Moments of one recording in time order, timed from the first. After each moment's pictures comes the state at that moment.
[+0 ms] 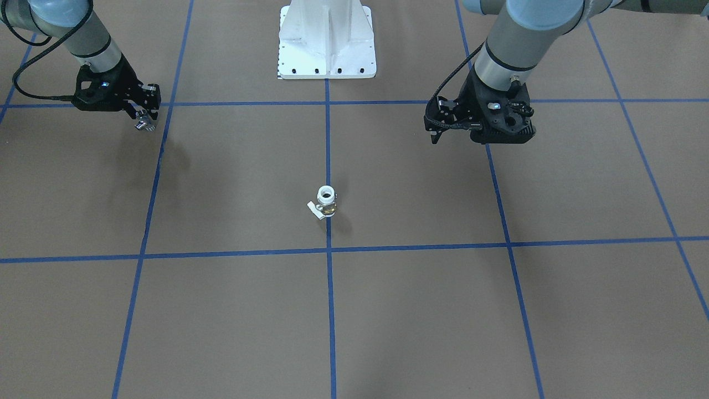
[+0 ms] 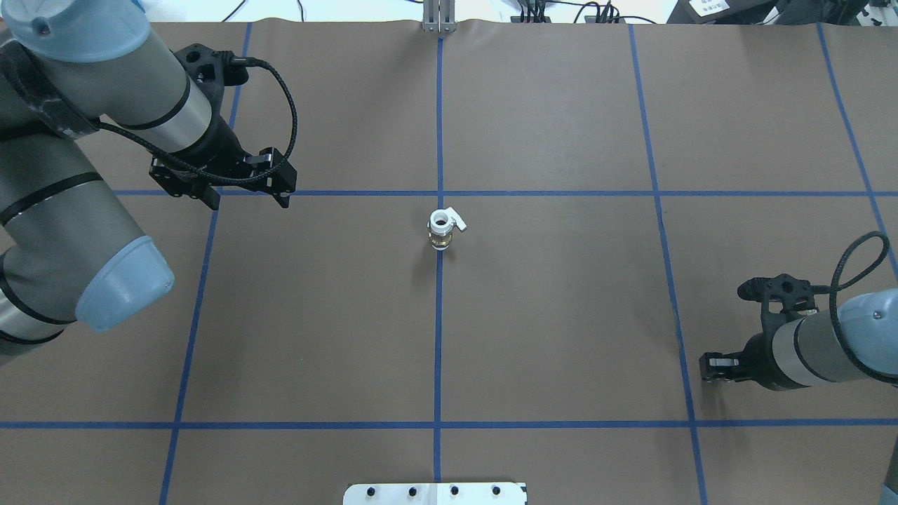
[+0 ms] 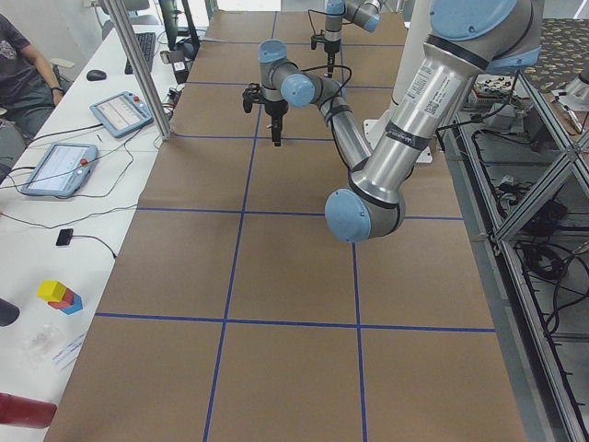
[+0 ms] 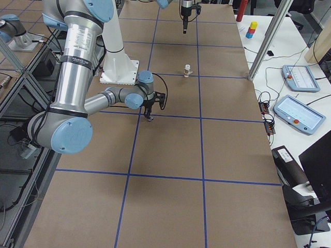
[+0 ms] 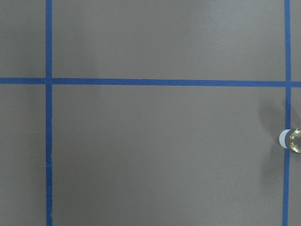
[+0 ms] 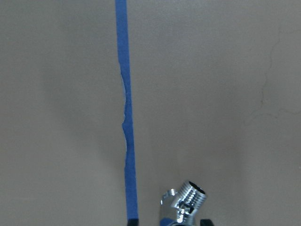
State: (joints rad) left arm -0.82 -2.11 -1.96 -1.32 -2.15 -0.97; right arm 0.47 -1.82 2.08 -1.11 1.90 1.29
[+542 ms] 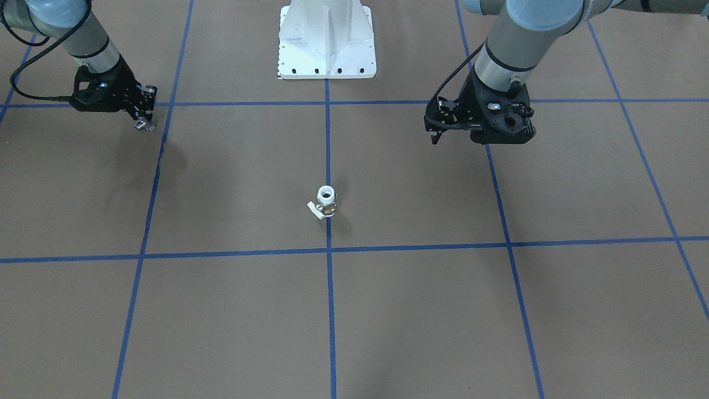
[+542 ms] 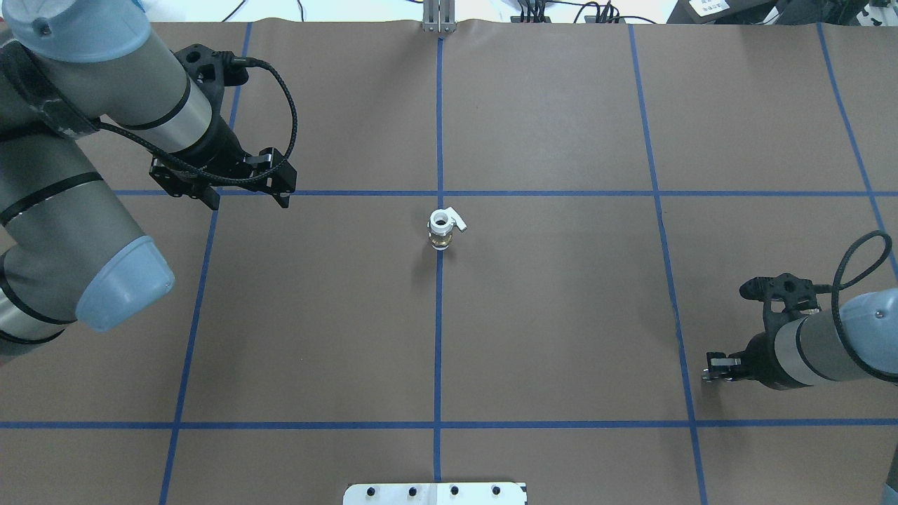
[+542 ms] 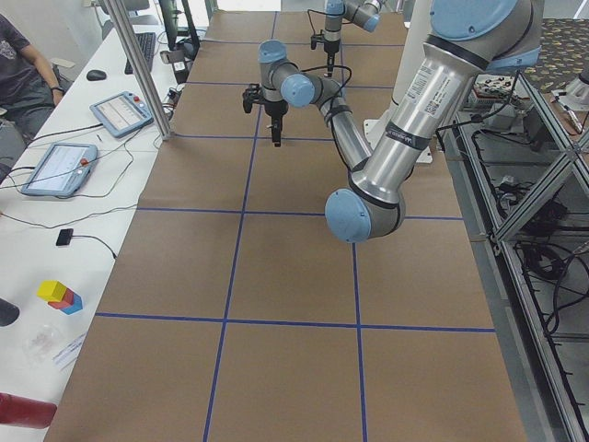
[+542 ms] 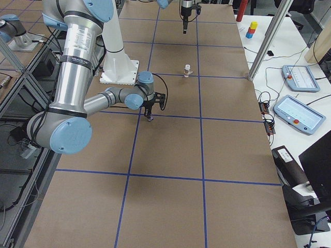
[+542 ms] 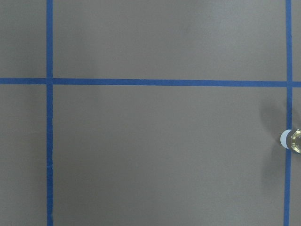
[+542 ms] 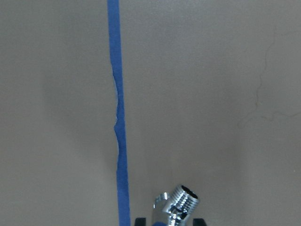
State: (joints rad) left arm -0.82 -2.11 -1.96 -1.32 -2.15 -0.96; right arm 0.48 -1.82 2.08 -1.11 1.90 1.29
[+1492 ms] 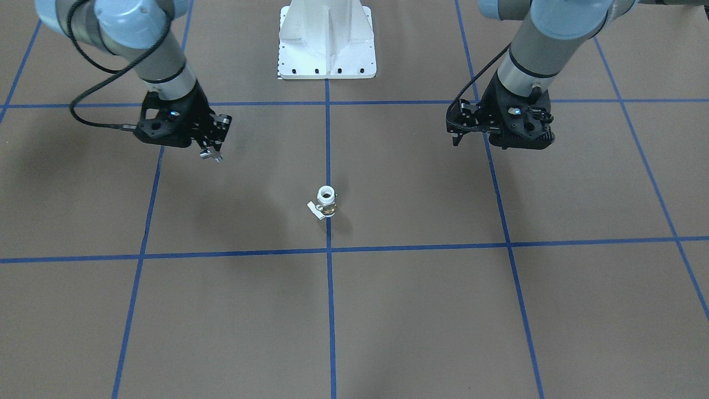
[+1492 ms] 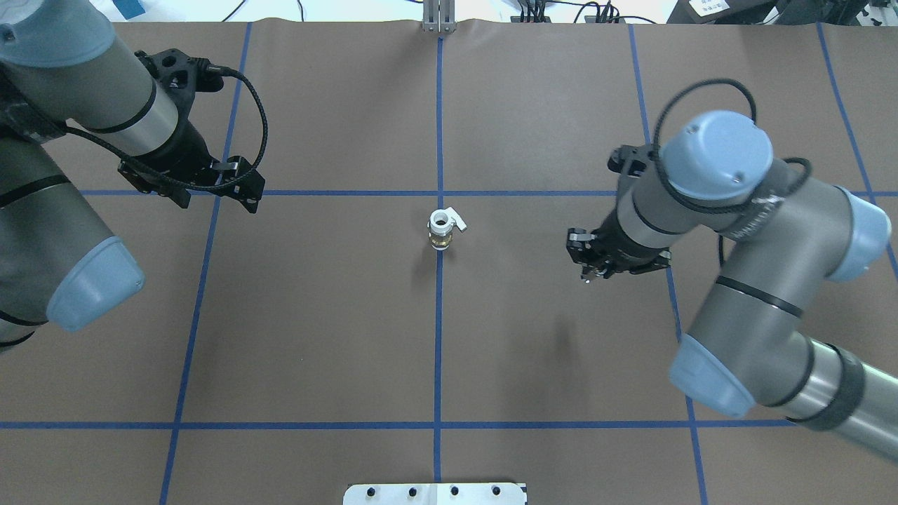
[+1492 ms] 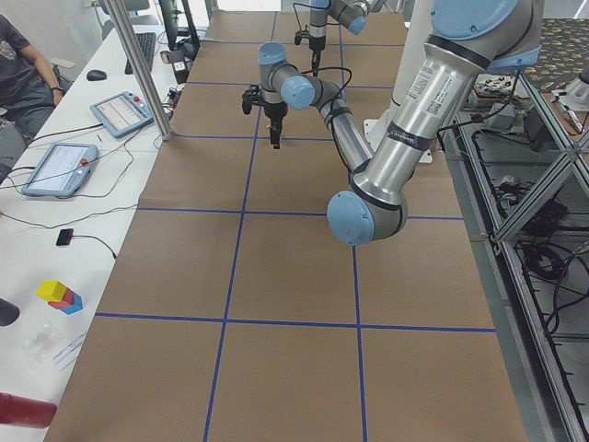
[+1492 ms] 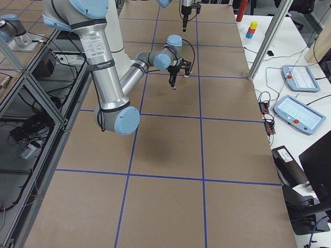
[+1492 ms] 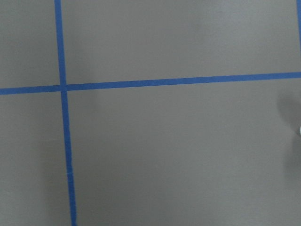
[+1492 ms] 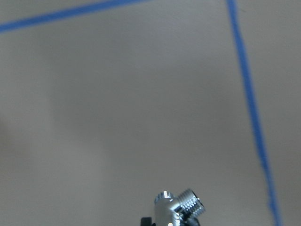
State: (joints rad) left arm -0.86 -2.03 -1.98 -1.33 -2.15 -0.79; right arm 0.65 -1.10 1.94 -1.71 2.01 1.31
